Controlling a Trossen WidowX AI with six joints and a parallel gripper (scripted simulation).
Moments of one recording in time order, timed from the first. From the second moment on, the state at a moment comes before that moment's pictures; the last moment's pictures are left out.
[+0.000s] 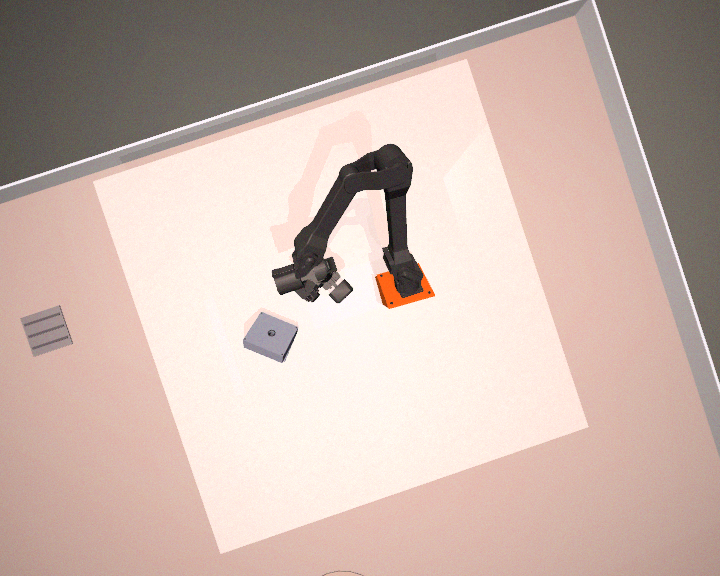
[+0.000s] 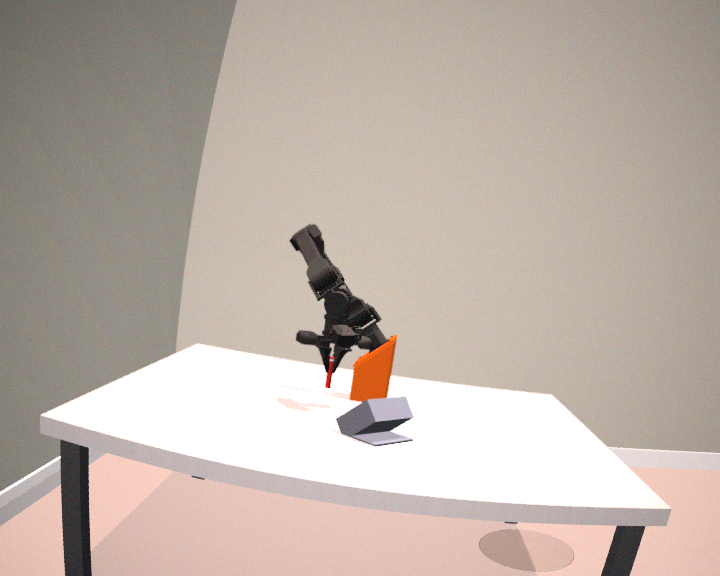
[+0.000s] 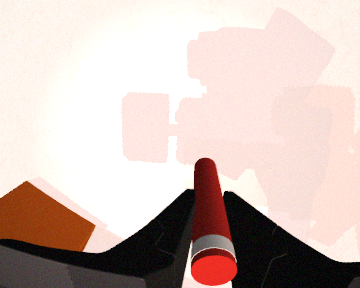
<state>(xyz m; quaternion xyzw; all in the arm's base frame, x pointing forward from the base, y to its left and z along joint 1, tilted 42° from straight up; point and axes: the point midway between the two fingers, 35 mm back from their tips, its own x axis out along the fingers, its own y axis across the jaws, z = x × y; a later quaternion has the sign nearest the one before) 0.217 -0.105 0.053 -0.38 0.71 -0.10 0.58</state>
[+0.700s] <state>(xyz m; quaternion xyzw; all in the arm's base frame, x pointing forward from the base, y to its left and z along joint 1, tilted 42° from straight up) 0.232 -0.080 0.066 -0.38 0.70 -0.06 0.60</state>
